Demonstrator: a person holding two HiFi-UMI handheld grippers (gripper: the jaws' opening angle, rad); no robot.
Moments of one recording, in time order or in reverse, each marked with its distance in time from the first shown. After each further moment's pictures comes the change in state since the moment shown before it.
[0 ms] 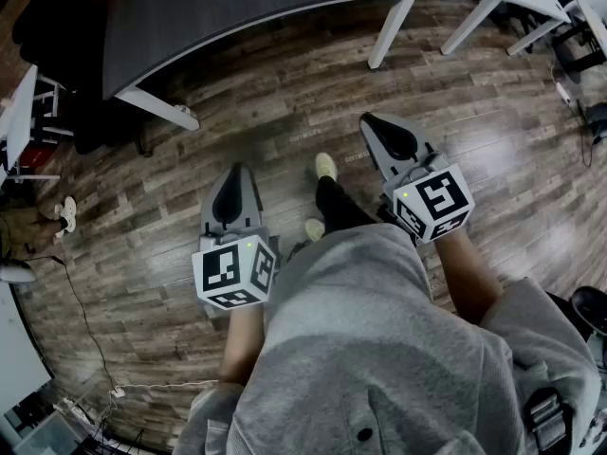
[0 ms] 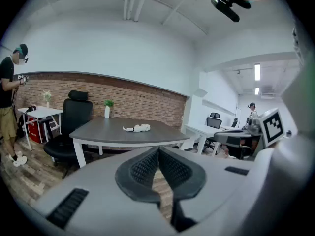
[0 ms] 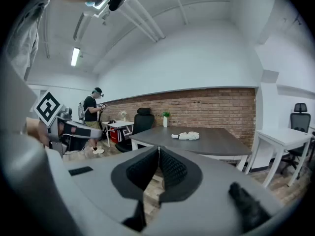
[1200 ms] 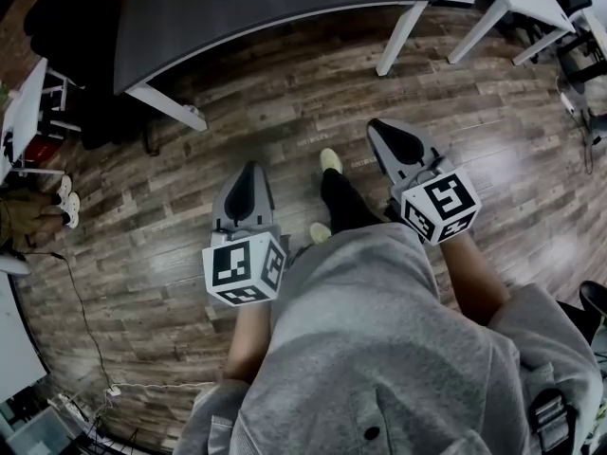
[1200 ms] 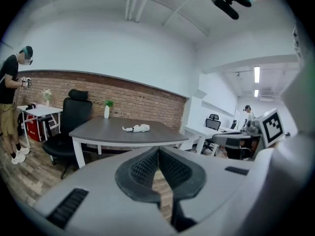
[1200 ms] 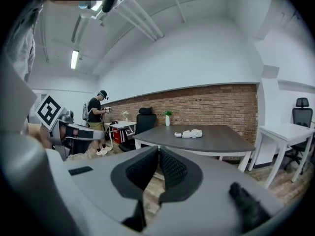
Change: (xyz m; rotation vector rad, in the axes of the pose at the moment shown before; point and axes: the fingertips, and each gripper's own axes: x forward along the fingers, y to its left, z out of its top) left arm -0.007 0.001 -0.003 -0.016 -0.009 -0.012; right arm -0.001 0.015 -0.003 0.035 0.017 0.028
